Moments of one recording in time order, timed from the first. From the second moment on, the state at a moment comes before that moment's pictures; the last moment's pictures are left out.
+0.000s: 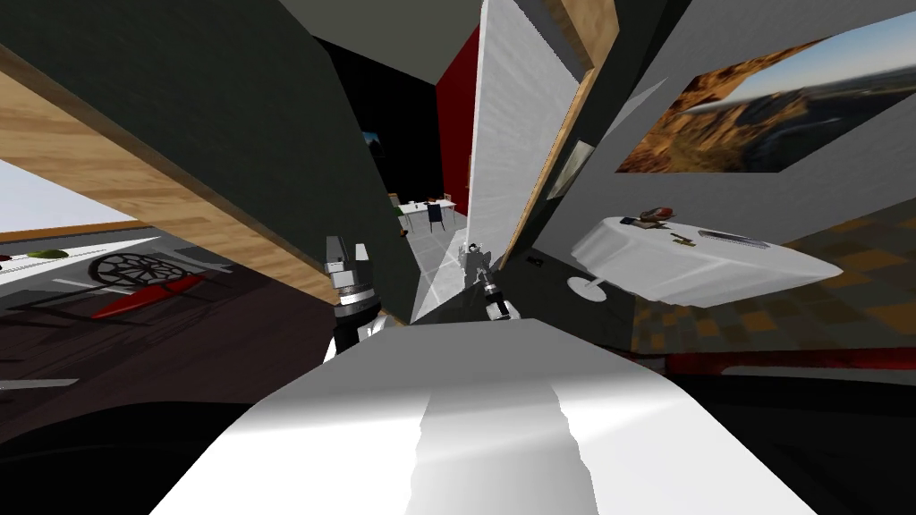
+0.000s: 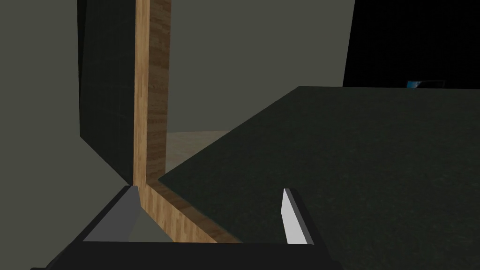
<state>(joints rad) 0.01 -0.11 0.17 -1.17 0.05 -0.71 -0.16</state>
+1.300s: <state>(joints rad) -0.10 -0.10 0.20 -0.88 0.06 -0.77 -0.16</state>
